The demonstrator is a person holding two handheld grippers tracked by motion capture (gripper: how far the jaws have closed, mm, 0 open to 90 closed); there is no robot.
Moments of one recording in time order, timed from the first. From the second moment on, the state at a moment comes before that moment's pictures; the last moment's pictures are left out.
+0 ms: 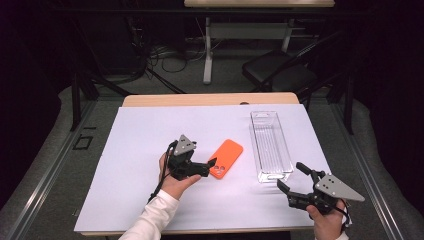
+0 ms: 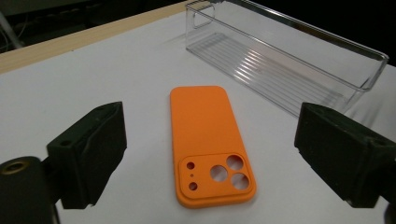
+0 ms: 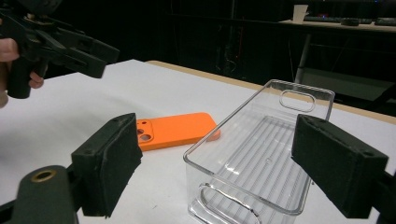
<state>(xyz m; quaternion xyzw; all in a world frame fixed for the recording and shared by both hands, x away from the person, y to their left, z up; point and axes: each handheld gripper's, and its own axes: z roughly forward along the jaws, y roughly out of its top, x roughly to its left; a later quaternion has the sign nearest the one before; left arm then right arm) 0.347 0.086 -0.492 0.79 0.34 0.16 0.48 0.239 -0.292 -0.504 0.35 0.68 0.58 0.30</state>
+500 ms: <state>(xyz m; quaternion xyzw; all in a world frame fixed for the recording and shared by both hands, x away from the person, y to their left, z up) 0.367 0.063 -0.511 0.81 0.36 0.15 0.45 0.240 -0.292 -0.506 0.34 0.68 0.57 0.29</state>
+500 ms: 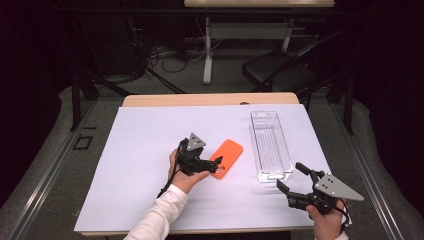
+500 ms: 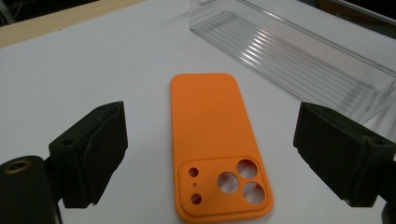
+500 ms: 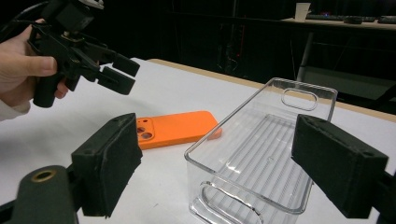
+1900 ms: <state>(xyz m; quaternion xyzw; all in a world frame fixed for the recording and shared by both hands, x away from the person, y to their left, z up) 0.389 0.019 -0.565 0.84 0.37 0.13 0.38 0.242 -0.293 -0.507 0.35 0.69 0.57 0.29</state>
